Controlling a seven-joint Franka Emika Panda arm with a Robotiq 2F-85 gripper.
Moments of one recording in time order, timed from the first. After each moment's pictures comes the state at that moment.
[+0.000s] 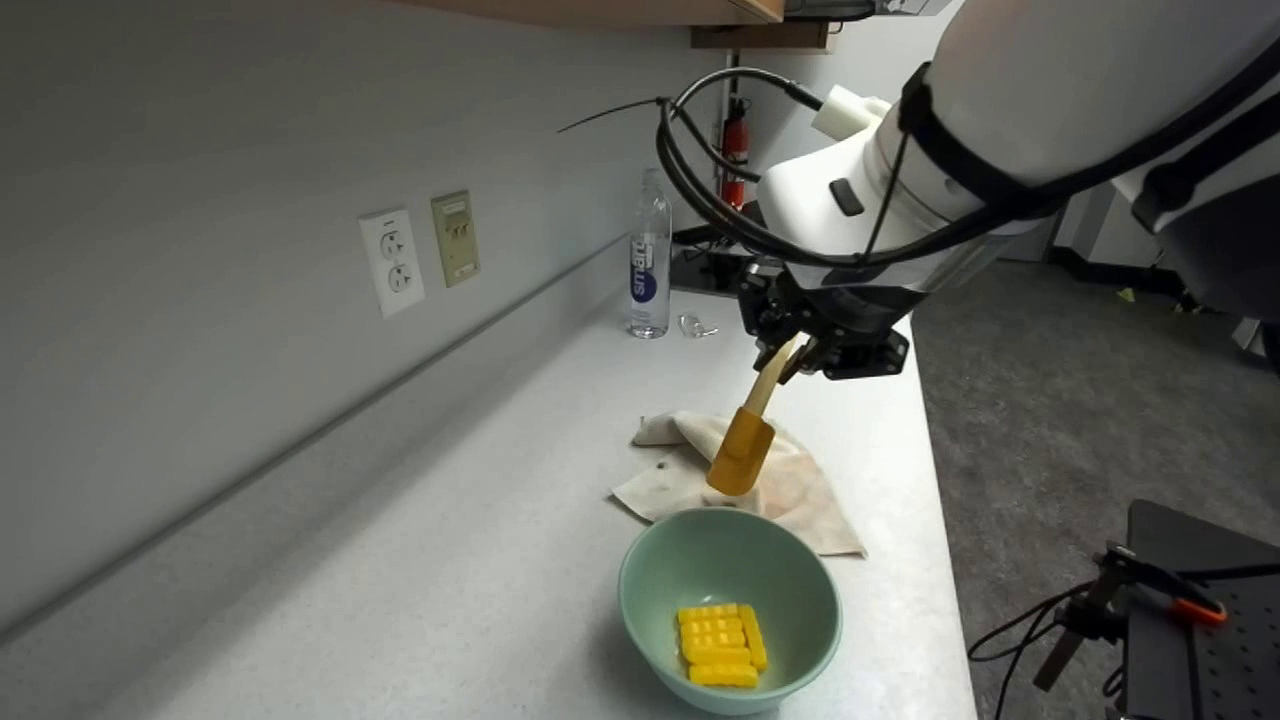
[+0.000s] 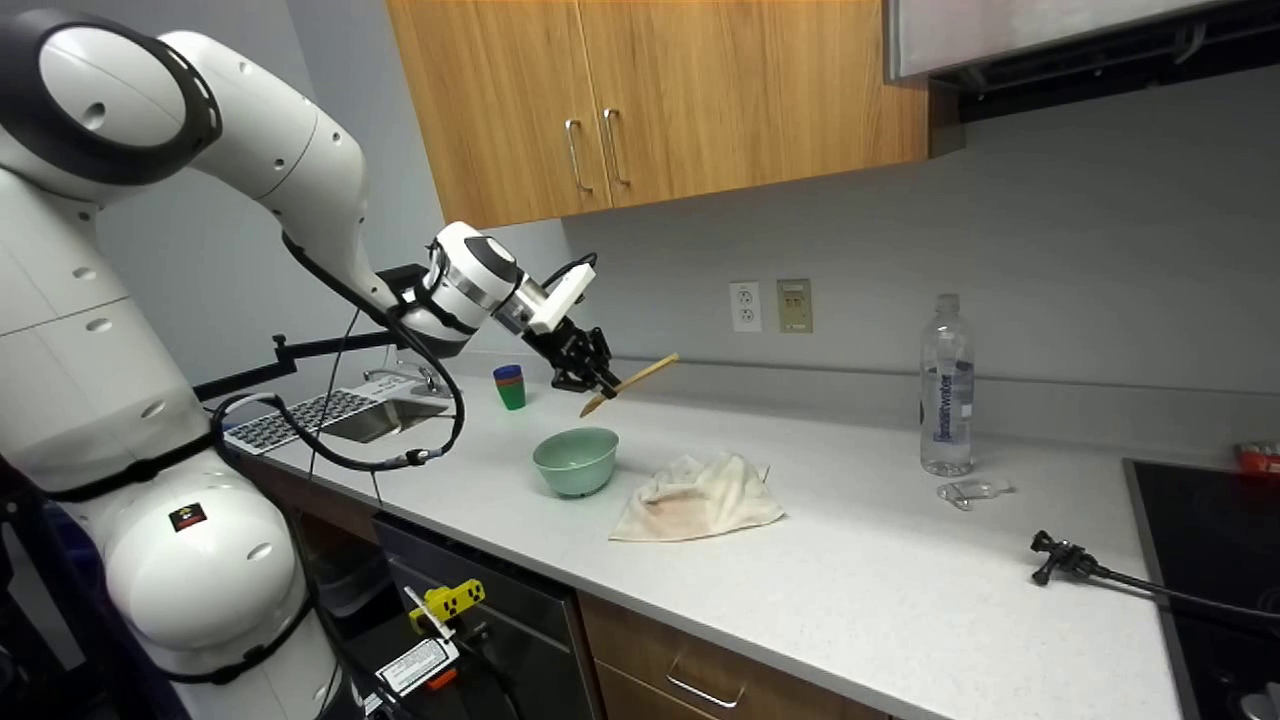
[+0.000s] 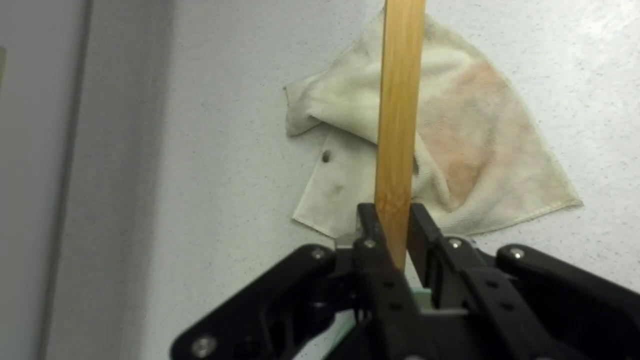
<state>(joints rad) 0.22 -0.13 0.25 -2.39 -0.86 2.45 -0.74</state>
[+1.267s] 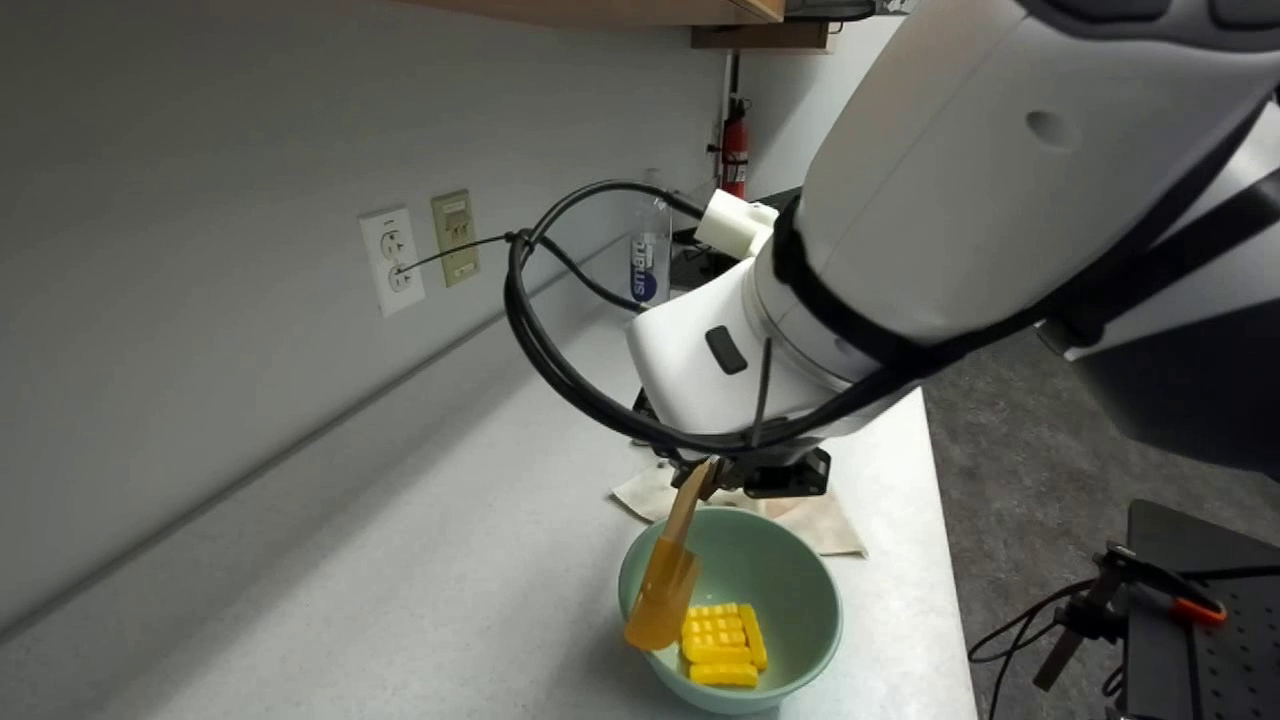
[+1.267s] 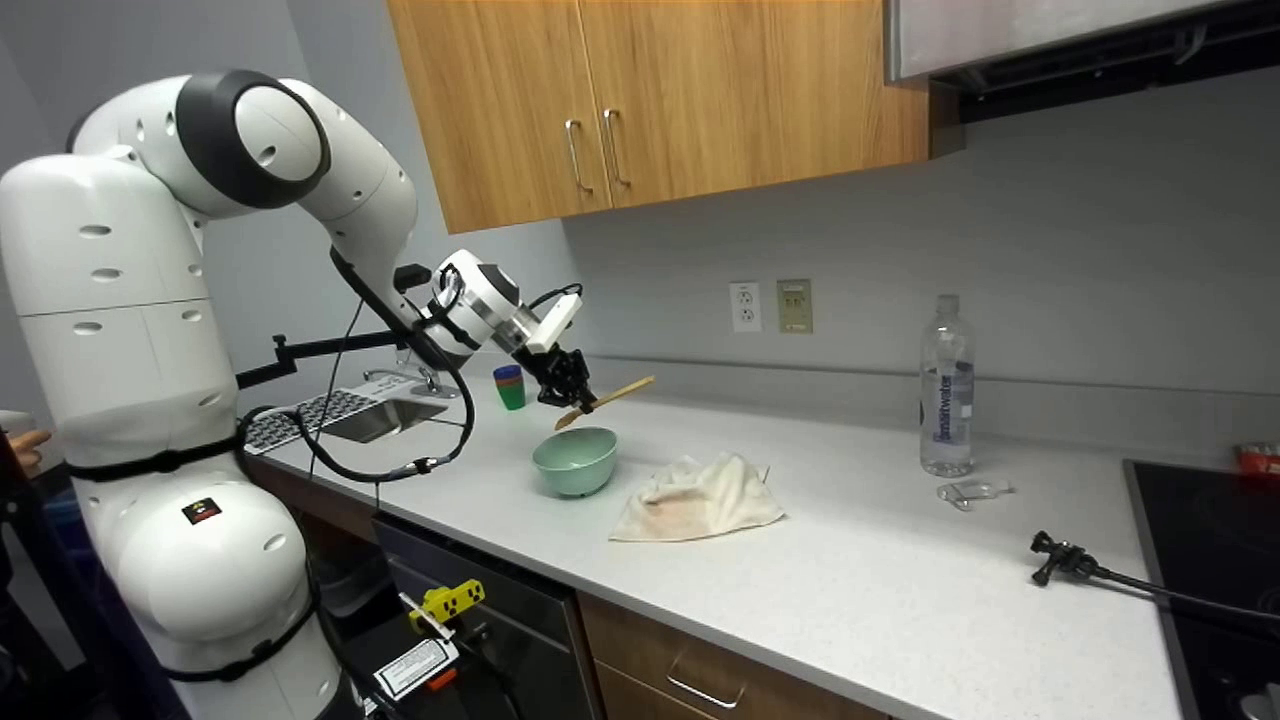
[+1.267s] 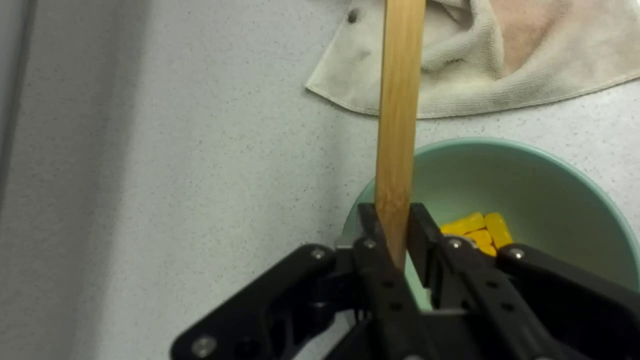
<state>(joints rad) 0.30 0.12 0.31 -2.22 -0.88 2.45 -0.71</state>
